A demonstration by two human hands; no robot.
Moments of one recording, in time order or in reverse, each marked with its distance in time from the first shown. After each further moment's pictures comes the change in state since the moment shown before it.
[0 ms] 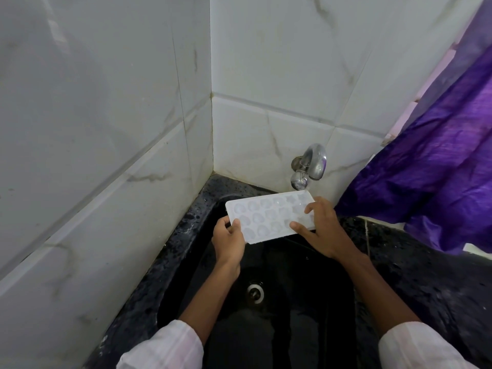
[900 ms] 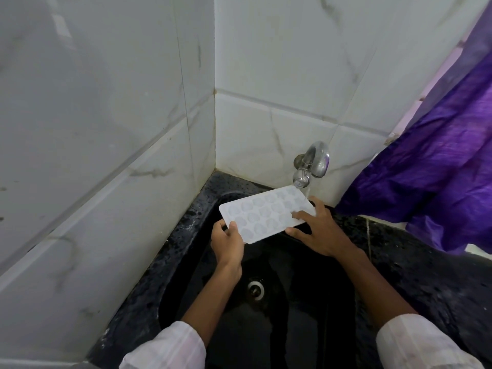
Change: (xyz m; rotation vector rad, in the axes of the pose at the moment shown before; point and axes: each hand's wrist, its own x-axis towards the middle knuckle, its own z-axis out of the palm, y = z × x) left_hand -0.001 -0.013 -0.002 -0.063 0.090 -0.038; right_hand 0.002 -0.004 0.004 -0.109 -0.139 -0.022
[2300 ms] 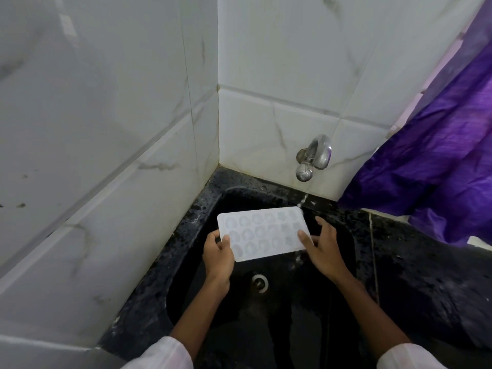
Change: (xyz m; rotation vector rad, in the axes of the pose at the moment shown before) left_hand -0.001 -0.037 -0.046 0.133 -0.051 0.020; right_hand -0.045 0.002 0.054 0.566 0.159 0.320
